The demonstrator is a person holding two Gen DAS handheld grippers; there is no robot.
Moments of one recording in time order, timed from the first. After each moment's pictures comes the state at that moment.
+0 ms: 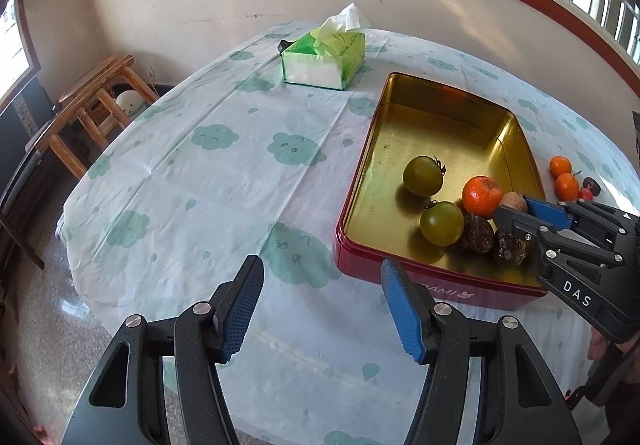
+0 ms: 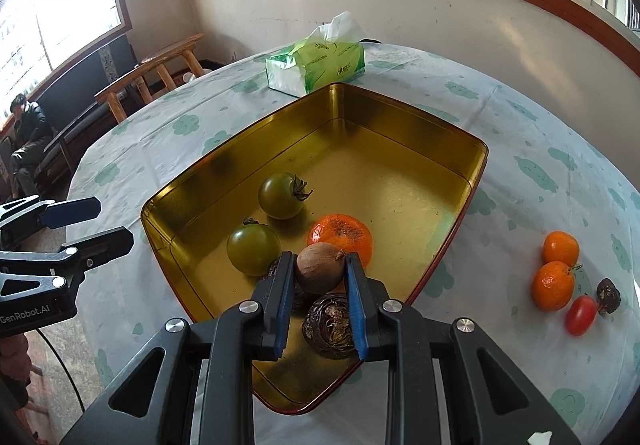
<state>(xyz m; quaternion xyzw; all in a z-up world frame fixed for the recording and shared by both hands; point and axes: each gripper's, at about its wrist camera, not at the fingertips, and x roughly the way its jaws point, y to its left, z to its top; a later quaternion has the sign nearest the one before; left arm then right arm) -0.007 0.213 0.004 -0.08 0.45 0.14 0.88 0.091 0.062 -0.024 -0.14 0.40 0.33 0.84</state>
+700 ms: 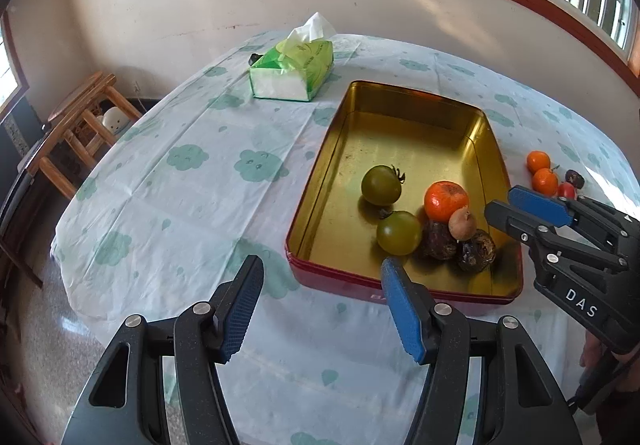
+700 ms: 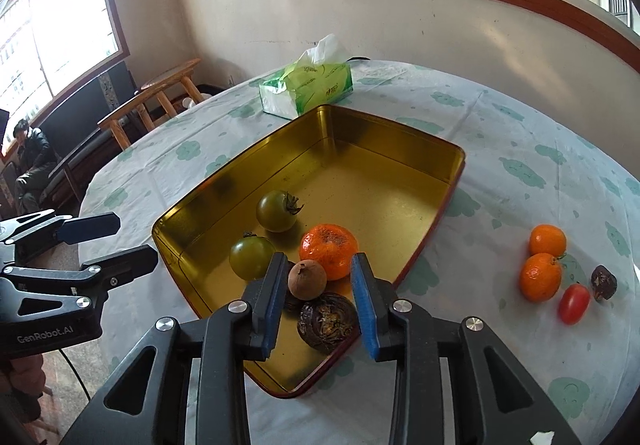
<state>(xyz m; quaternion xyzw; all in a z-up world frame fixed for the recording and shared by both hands) 0.006 0.181 0.017 -0.05 0.45 0.11 0.89 0.084 0.028 -0.005 -0.09 0.37 0.32 0.87</state>
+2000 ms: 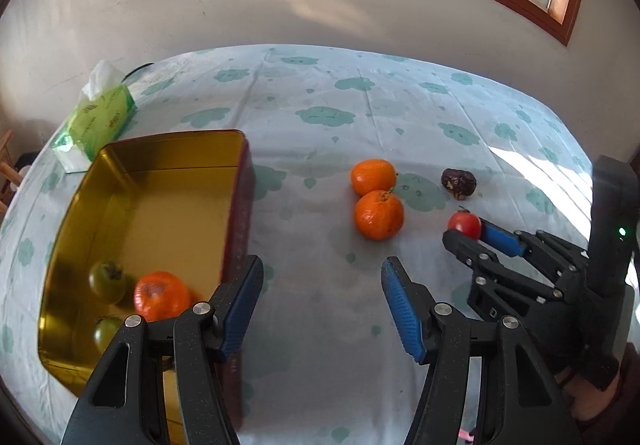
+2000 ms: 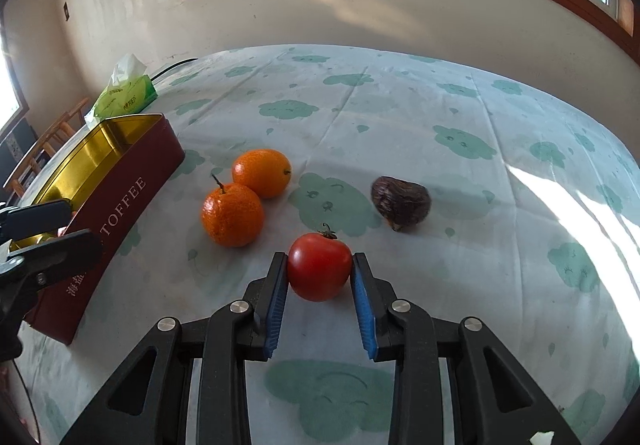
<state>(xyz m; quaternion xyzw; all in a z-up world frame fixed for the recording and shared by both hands) 0.127 -0.002 0.001 -0.02 0.46 -0.05 0.89 0.149 -0.158 -0.046 -0.03 0.41 0.13 0.90</state>
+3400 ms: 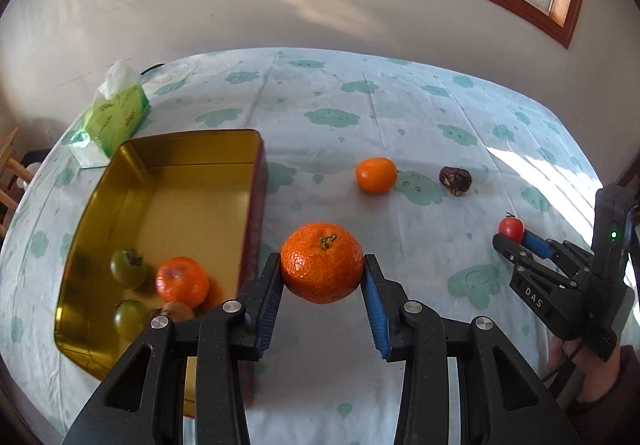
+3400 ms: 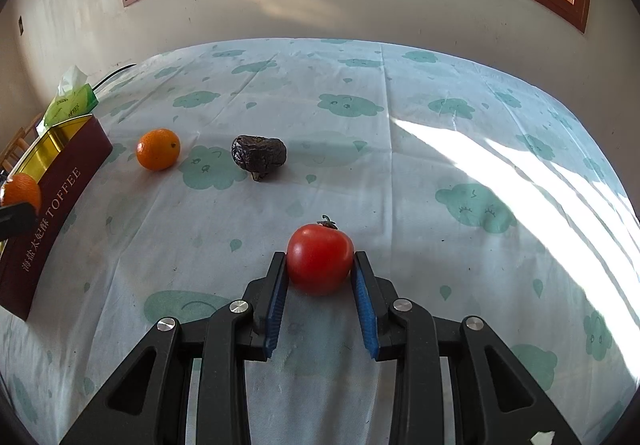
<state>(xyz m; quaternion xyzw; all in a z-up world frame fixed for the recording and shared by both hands) 0.101 0.015 0.025 -0.02 0.45 -0.03 0.89 0.137 -0.213 -0.054 -0.03 0.42 0.05 0.91</state>
